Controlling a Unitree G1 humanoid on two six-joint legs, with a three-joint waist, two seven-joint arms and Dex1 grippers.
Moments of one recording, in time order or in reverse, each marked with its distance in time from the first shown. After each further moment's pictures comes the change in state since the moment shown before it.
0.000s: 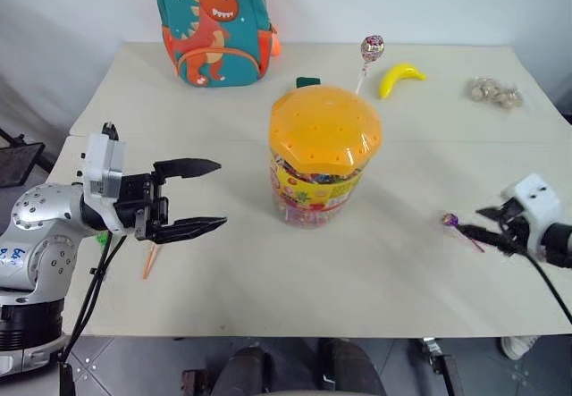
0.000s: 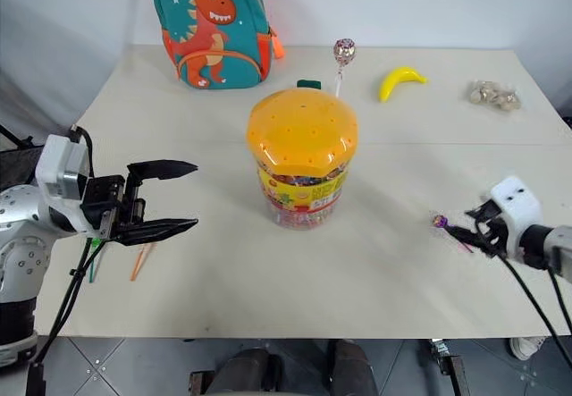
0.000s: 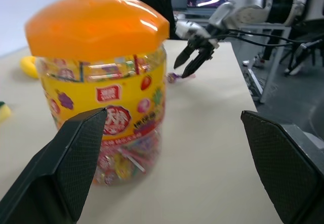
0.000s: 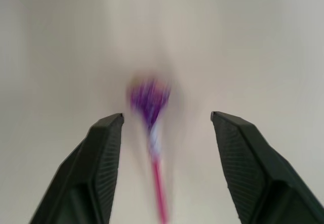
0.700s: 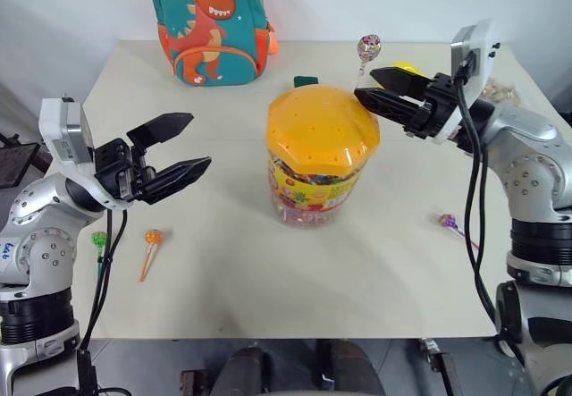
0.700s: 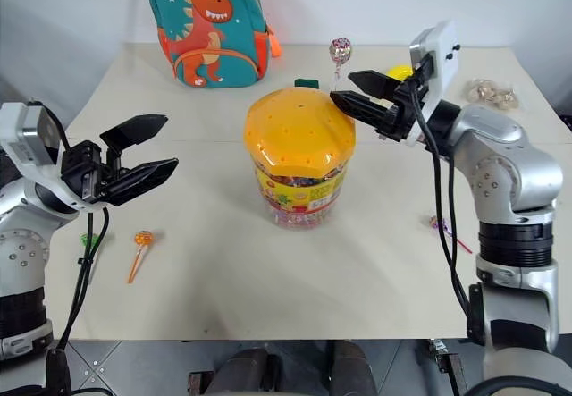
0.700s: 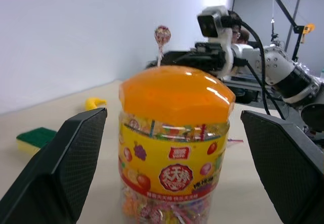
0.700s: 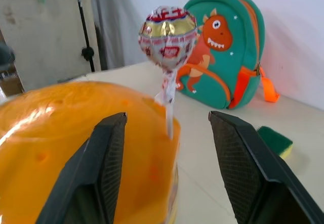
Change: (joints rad) left arm -0.047 -0.084 0.083 0.025 -0.090 0.066 0.172; right arm -0.720 0.409 0.251 -0.001 0.172 0.205 -0.135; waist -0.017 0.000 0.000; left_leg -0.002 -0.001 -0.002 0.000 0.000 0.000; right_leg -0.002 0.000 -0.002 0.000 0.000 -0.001
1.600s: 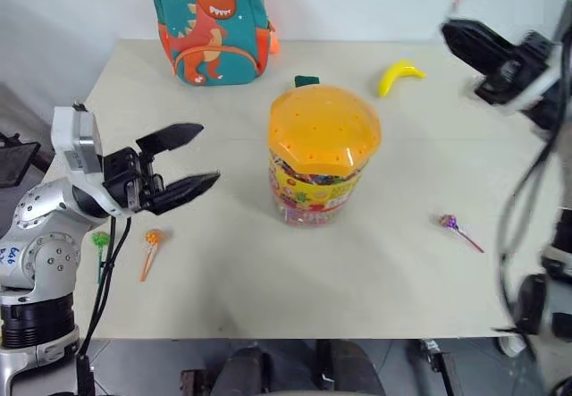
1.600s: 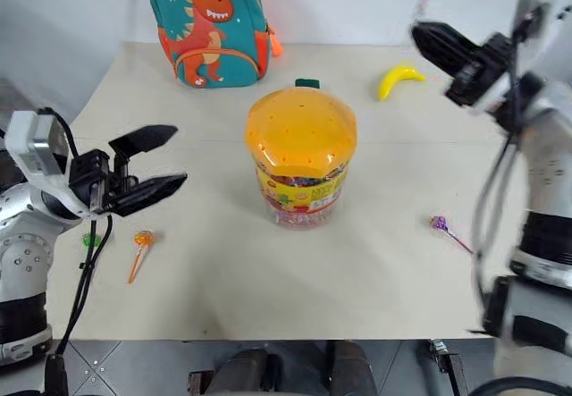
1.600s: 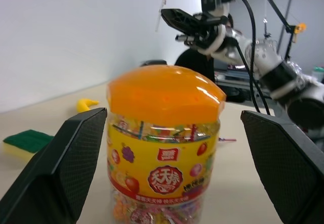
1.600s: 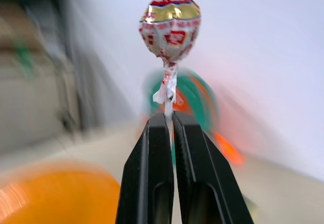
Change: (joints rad) left arm 0.039 0.048 -0.061 -0.026 0.071 -0.054 -0.084; right arm 0.057 -0.259 -0.201 0.093 -0.024 -0.041 0.060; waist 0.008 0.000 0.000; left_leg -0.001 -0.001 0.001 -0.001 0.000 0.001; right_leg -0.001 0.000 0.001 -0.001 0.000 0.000
